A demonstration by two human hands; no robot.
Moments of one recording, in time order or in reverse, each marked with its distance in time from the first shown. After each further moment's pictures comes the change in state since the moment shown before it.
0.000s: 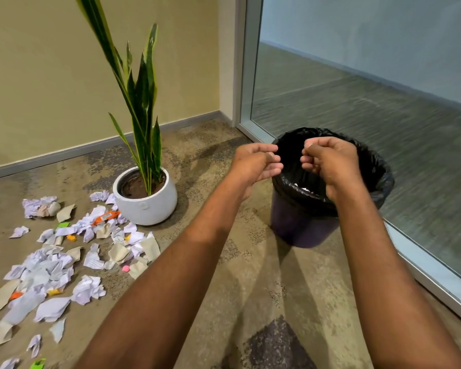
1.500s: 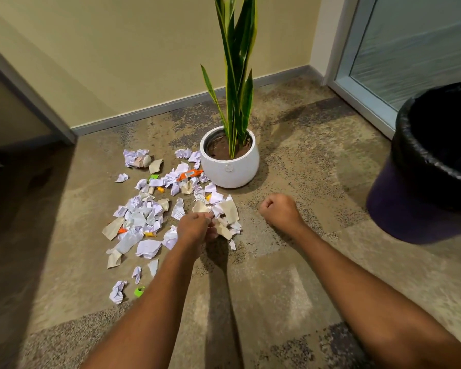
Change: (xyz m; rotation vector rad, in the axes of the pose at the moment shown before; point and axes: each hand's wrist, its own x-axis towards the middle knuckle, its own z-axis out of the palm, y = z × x) left_hand -0.120 -0.167 -0.333 0.128 0.767 -0.409; right_hand -0.119 0.241 0.233 -0.791 -0.682 0.011
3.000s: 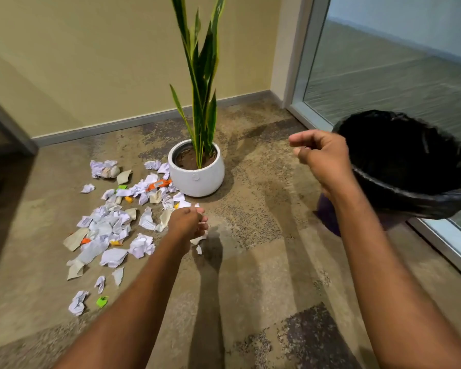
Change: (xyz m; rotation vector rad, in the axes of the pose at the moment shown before) left_hand -0.047 0.028 0.053 -0.038 -0.157 0.089; right_hand -0.067 -0.045 -0.230 0.534 0.441 -0.211
